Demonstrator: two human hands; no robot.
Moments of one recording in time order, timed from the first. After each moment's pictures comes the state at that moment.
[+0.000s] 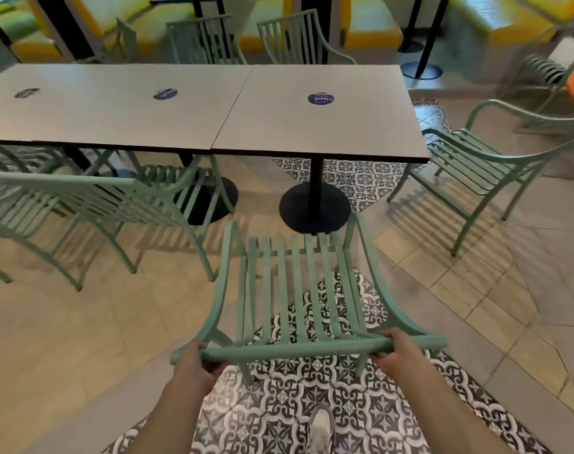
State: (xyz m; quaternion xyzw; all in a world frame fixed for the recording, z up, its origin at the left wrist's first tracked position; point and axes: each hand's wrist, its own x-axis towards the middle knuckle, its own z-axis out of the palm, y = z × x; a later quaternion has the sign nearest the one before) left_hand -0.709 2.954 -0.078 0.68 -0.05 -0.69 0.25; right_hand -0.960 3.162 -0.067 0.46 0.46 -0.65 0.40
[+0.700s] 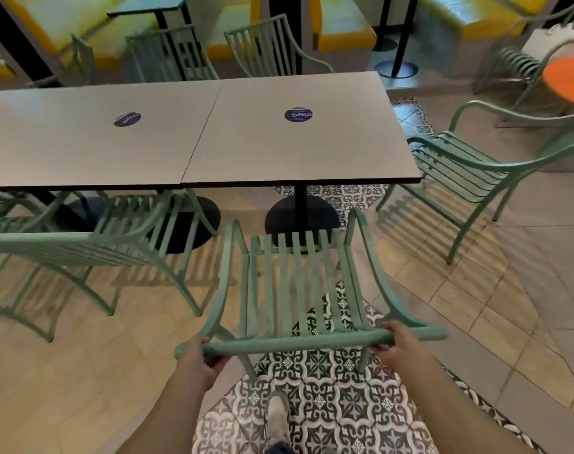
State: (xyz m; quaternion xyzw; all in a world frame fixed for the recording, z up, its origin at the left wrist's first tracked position) left_hand -0.843 2.837 -0.077 0.68 -0.11 -0.69 0.22; right_hand -1.075 3.068 -0.076 0.45 0.46 -0.67 0.37
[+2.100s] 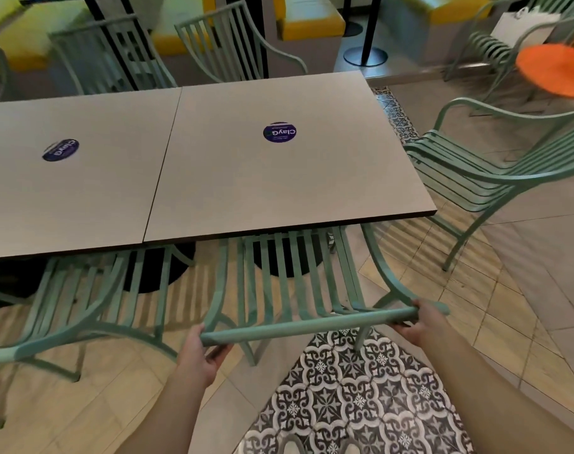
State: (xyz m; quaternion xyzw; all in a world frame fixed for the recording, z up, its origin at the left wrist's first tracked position) left_hand -1.001 2.648 -0.096 0.64 -0.17 -0.72 0.20; right_hand -1.251 2.921 -0.071 0.47 0.49 -0.68 0.27
